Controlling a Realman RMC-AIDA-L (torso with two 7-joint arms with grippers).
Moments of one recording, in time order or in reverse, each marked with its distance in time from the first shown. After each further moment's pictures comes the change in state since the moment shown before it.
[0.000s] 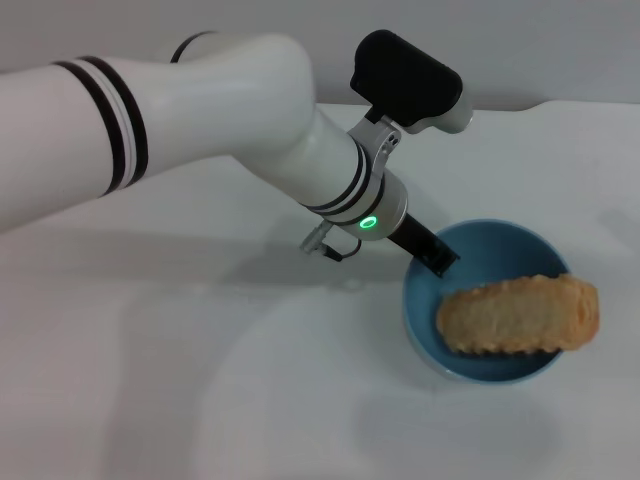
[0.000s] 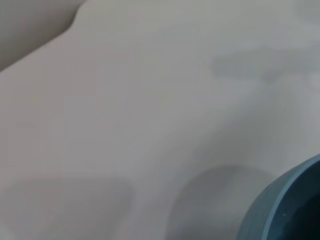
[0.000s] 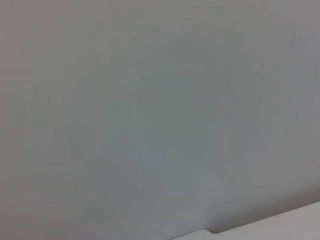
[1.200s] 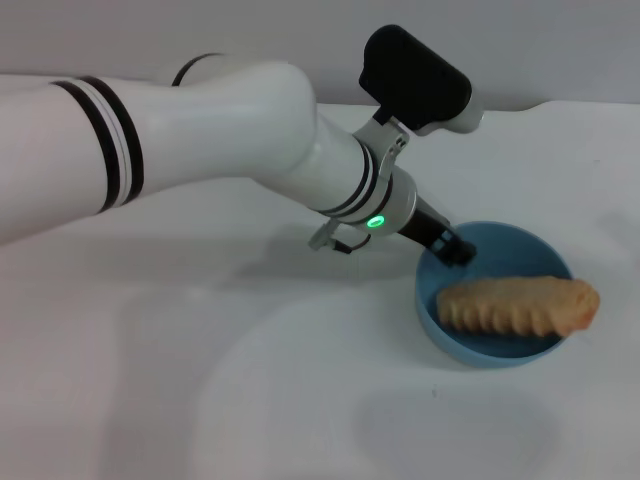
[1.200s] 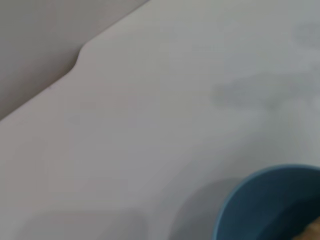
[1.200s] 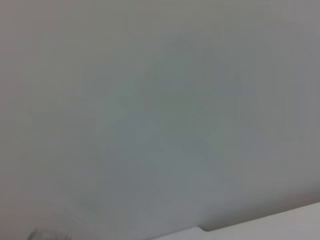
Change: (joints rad) left arm 0.025 0.006 0.062 0.042 -0.009 -0.110 0.028; right arm -0.005 0.000 -0.005 0.034 0.003 0.020 -0.074
